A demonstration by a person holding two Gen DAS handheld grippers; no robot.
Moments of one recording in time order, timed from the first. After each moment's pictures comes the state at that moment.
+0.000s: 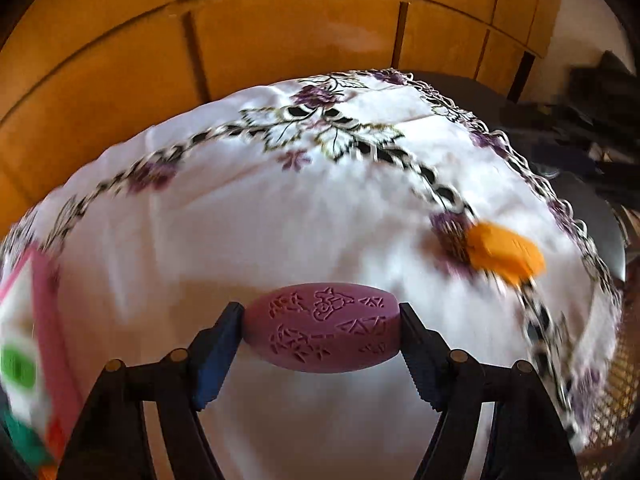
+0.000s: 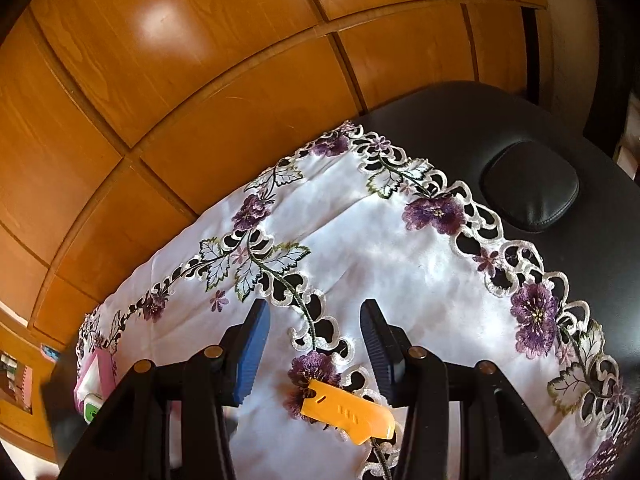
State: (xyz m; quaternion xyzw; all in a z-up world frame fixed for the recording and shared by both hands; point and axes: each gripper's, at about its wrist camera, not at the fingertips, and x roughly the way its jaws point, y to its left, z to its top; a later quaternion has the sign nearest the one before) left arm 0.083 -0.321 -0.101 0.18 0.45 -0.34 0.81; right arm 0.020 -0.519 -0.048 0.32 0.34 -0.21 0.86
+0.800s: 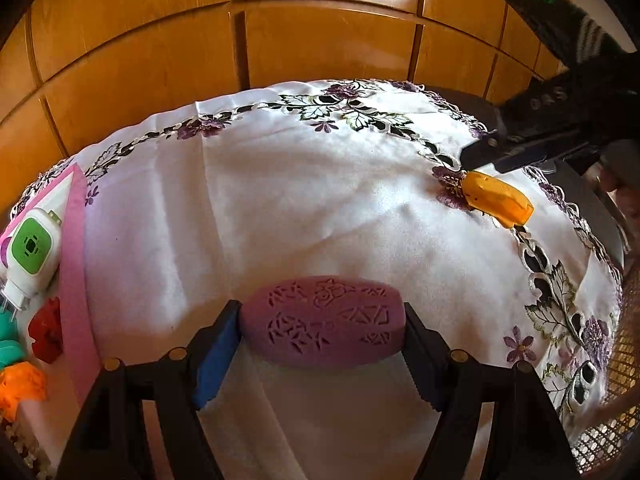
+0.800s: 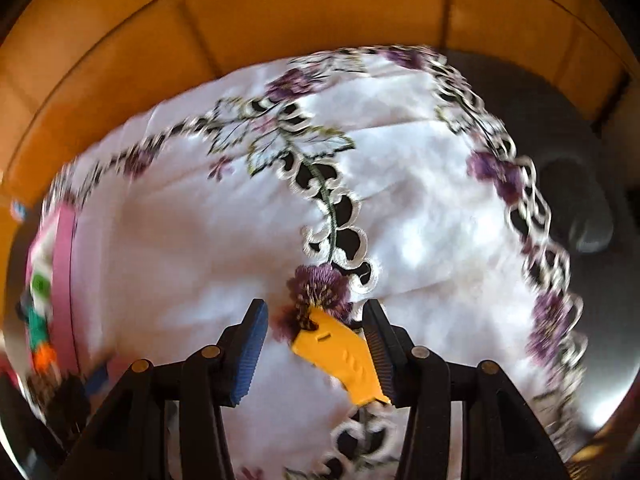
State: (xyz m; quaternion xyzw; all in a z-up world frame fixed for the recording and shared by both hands) left arm 0.039 -0.267 -0.122 0.14 0.42 -0.32 0.84; right arm 0.062 -0.472 -0.075 0.13 0.56 -0.10 0.81
